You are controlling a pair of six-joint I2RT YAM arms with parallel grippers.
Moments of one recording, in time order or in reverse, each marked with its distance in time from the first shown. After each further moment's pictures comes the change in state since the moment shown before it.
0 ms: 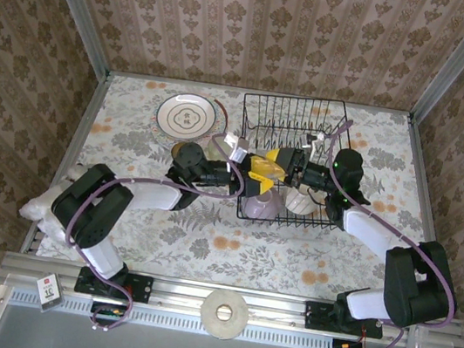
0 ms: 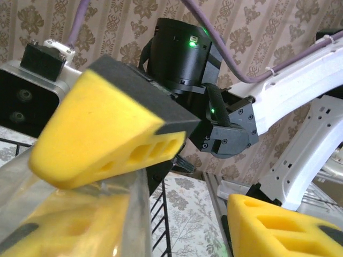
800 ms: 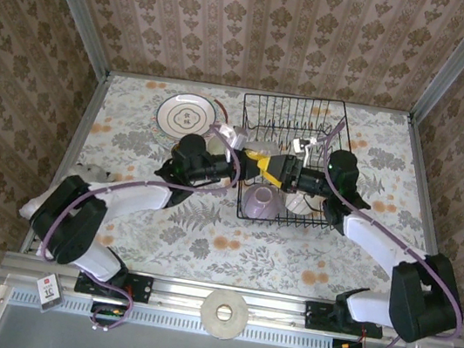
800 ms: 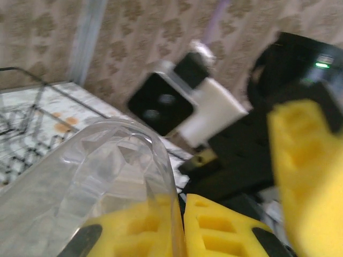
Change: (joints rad) left arm 0.003 -0.177 0.055 -0.503 -0.325 0.089; right arm 0.063 -0.097 0.009 -0.230 0.046 -0.243
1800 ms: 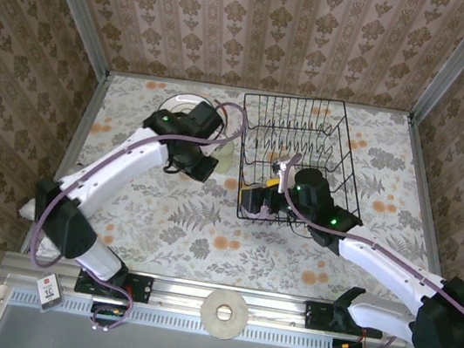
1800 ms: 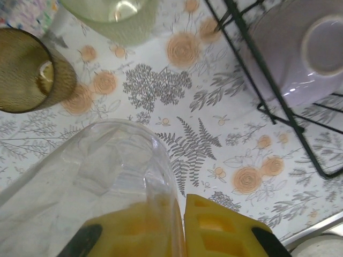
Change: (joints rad) left arm 0.045 0.093 0.692 -1.851 -0.546 0.278; right arm 0.323 -0.144 0.020 -0.480 0.711 -0.634
